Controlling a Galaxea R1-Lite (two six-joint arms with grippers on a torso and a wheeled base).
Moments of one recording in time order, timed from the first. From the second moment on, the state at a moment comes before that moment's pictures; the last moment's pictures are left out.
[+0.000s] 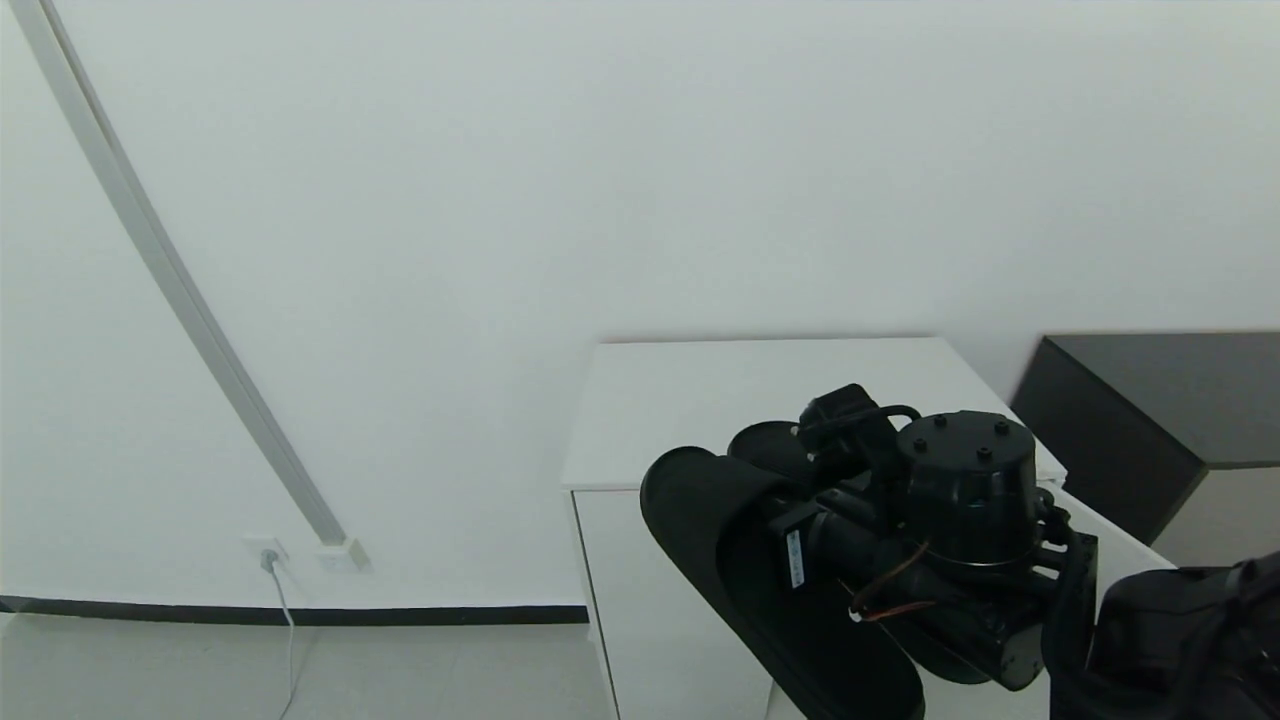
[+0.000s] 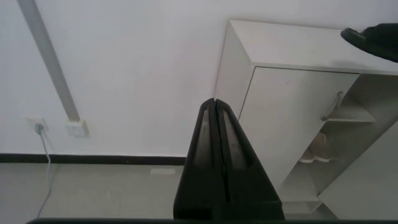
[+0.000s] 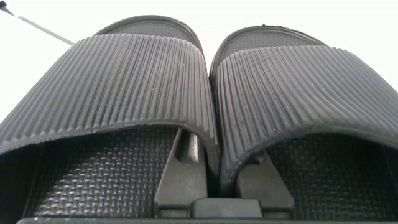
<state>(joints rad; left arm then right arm) 0.00 0.00 0.00 0.00 0.01 -0.09 0.83 1.80 -0.73 -0.81 -0.28 0.08</state>
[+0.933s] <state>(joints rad) 0.00 0.00 0.00 0.00 0.01 -0.09 0.84 1.81 -0.72 -0.81 -0.27 0.08</state>
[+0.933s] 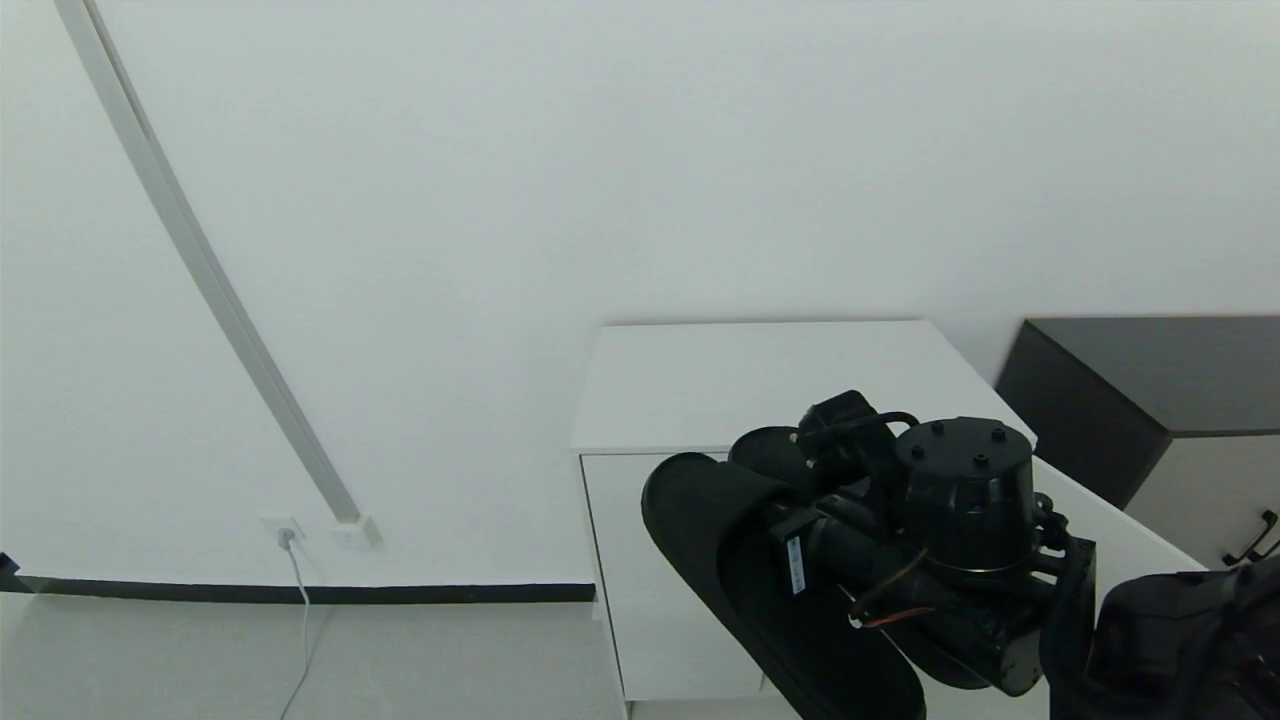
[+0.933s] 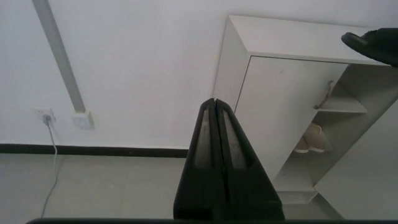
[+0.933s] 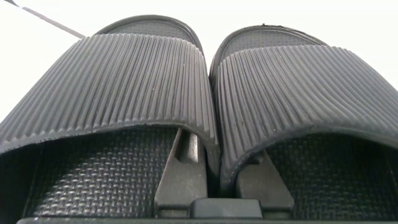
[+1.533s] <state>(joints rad) 0.00 0.00 0.00 0.00 0.01 -0.09 0.83 1.81 -0.72 -0.82 -0.28 0.08</state>
